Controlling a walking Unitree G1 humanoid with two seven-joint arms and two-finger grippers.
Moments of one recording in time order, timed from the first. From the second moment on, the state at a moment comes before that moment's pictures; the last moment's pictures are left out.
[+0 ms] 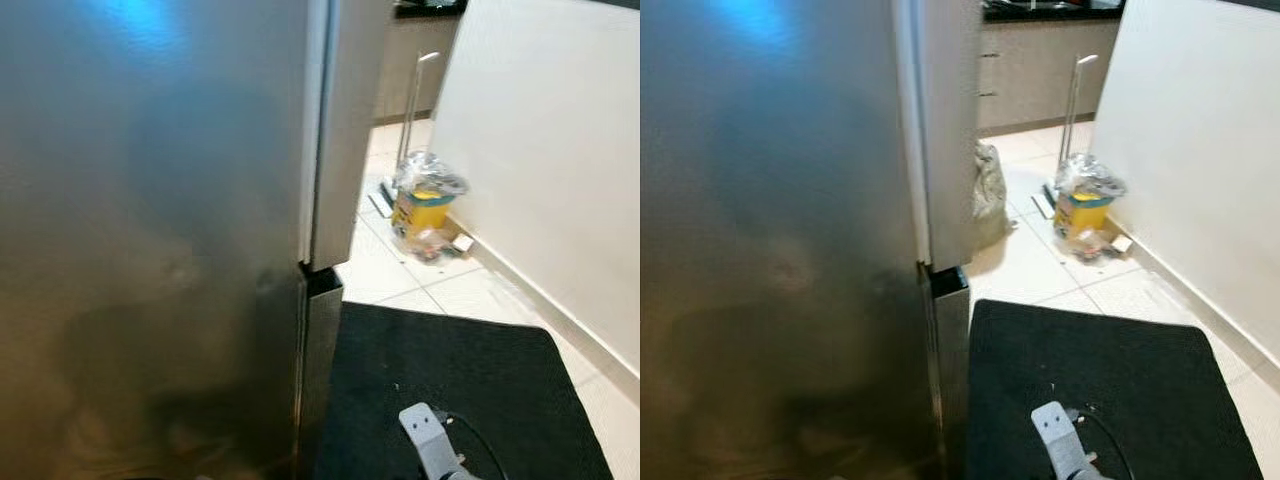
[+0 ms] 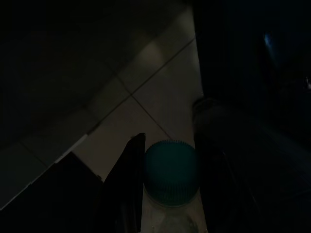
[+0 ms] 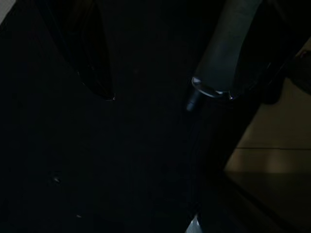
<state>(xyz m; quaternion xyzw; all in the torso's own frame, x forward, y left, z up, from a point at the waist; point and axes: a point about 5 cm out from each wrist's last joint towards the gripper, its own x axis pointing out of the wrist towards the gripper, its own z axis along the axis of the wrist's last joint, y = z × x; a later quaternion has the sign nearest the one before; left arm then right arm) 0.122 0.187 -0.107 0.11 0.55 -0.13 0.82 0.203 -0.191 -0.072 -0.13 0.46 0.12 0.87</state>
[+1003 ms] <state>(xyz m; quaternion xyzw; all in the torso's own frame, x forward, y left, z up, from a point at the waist) 0.127 0.187 -0.106 0.12 0.54 -0.12 0.82 0.196 -0.195 -0.076 -0.14 0.47 0.13 0.86</state>
